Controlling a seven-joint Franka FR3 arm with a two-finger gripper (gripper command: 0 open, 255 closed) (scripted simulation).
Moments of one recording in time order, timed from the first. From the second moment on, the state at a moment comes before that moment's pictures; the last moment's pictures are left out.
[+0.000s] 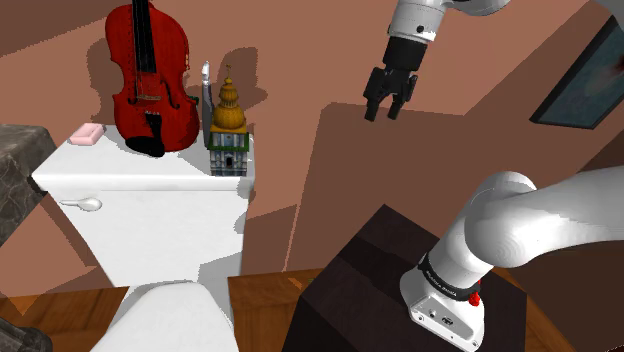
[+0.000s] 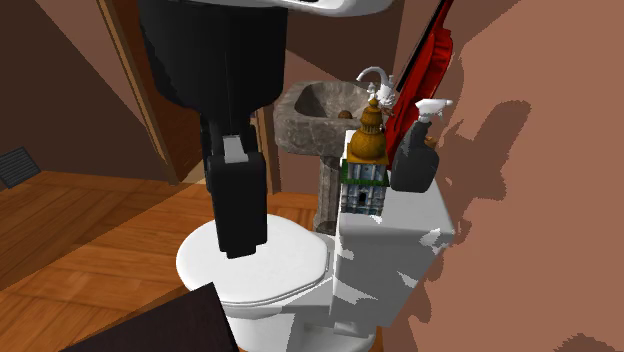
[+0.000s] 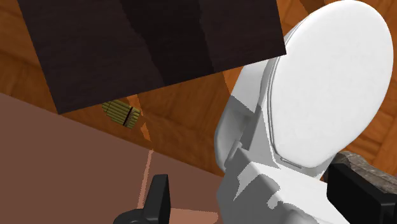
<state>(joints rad) -0.01 -0.75 -0.06 -2.40 0.09 1.57 0.14</state>
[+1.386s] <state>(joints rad) -0.06 -0.21 0.33 -1.90 -0.05 1.81 0.85</state>
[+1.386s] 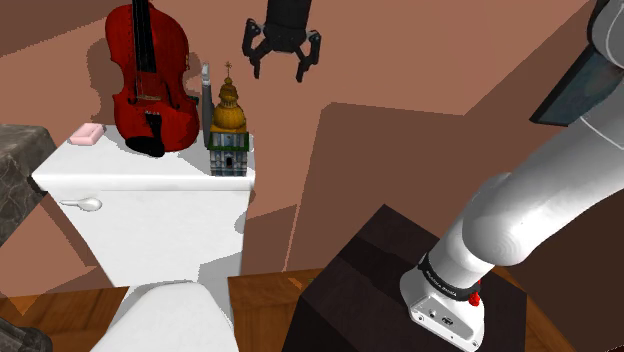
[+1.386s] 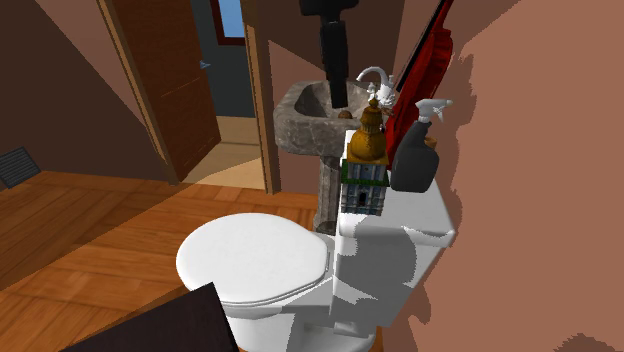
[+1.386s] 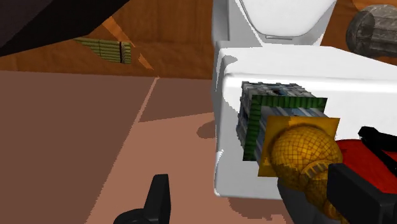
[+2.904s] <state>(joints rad) 0.01 0.21 0.41 -1.46 -0.37 1.76 1.24</state>
